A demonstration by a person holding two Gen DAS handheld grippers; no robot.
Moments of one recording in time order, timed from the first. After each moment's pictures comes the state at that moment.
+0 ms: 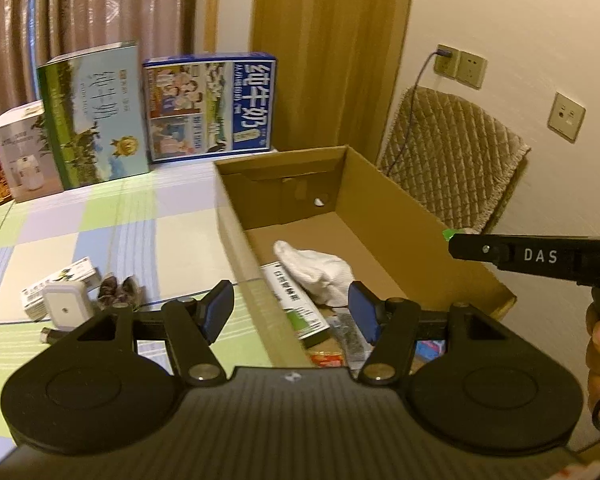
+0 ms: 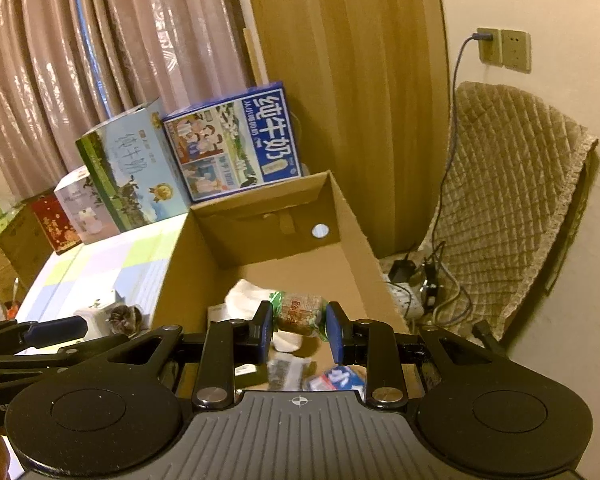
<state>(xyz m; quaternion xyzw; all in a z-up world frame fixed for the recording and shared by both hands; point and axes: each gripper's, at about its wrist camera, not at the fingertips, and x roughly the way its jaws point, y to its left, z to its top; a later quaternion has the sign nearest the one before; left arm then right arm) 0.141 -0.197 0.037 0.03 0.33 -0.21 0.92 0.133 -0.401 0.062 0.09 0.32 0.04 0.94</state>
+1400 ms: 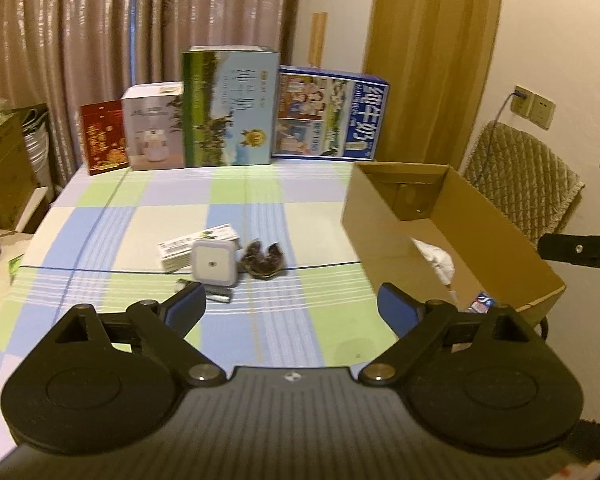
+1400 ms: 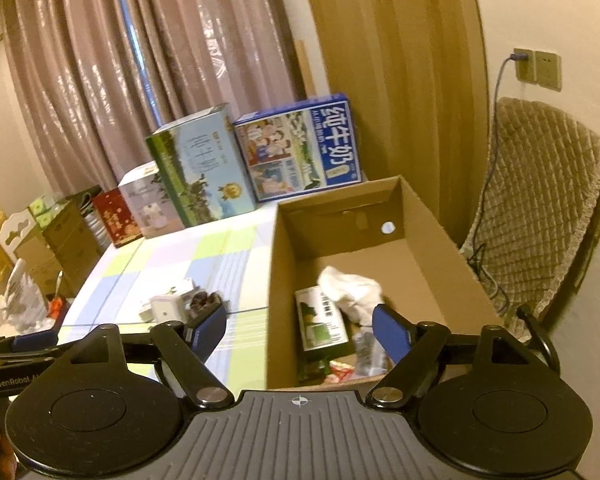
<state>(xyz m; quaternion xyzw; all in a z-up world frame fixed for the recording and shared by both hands) 0.080 -0.048 0.054 -0.01 0.31 -0.11 0.94 0.069 -0.322 0.093 0.09 0.30 0.09 0.94</state>
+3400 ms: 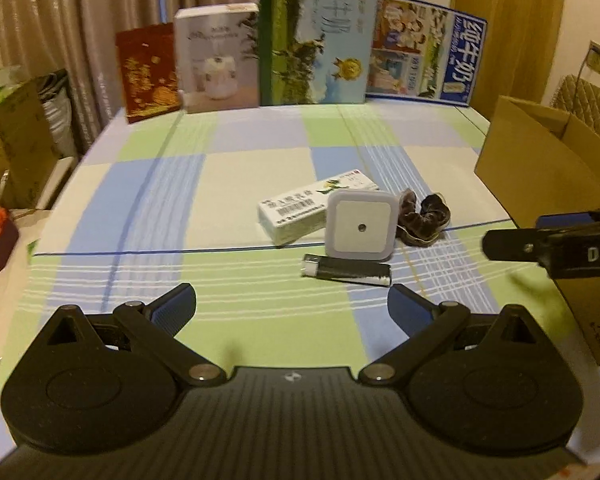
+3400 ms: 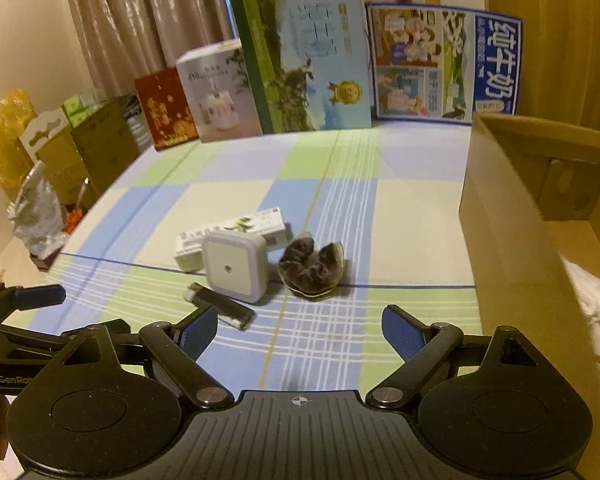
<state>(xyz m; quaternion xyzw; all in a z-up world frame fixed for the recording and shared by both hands) 0.210 0.060 -0.066 0.03 0.37 -0.08 0.92 0.225 -0.143 -0.049 0.02 0.38 0.18 0.91</state>
